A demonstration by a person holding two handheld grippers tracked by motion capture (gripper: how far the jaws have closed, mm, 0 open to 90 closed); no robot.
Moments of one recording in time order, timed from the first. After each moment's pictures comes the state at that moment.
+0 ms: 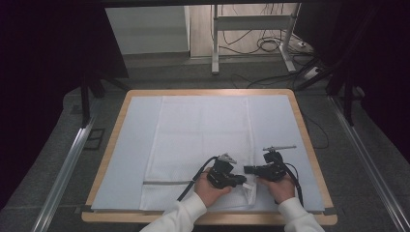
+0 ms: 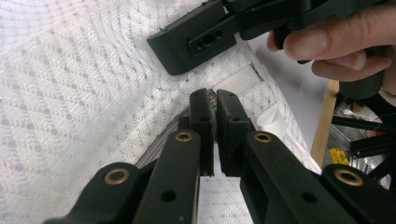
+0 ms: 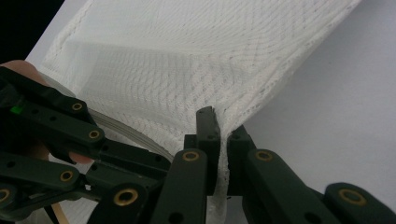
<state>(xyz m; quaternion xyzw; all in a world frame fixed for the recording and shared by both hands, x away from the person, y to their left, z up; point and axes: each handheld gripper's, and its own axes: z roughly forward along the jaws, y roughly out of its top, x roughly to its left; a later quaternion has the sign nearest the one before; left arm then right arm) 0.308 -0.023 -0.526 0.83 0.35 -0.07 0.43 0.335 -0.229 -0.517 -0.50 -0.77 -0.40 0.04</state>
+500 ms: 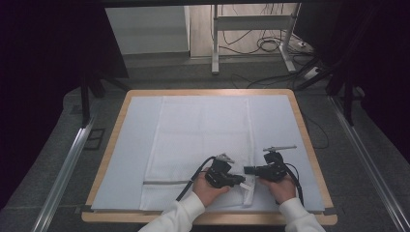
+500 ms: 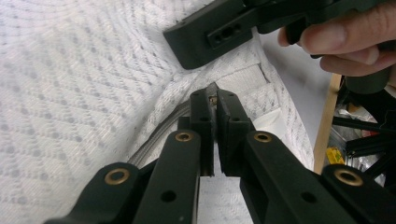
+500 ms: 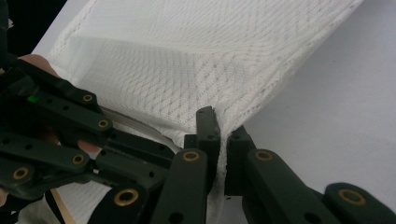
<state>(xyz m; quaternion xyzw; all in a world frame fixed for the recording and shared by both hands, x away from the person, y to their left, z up) 0.310 -0.017 -0.530 0.83 0.35 -0.08 0.43 0.334 -0.230 -0.517 -0.49 -0.77 -0.40 0.05</state>
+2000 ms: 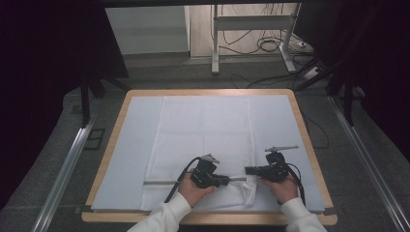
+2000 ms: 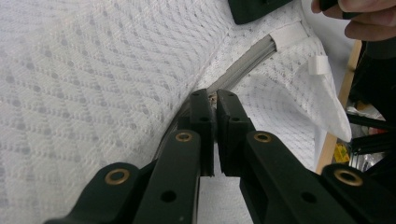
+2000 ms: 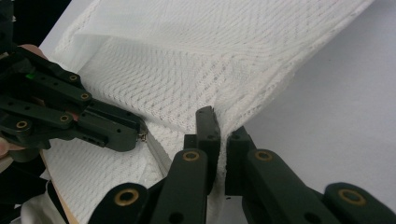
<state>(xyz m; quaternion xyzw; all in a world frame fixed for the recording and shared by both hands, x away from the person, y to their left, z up) 0.306 0.023 -0.534 0.83 0.38 -0.08 0.41 0.335 -0.236 -0.517 -0.48 -0.78 -0.41 0.05</state>
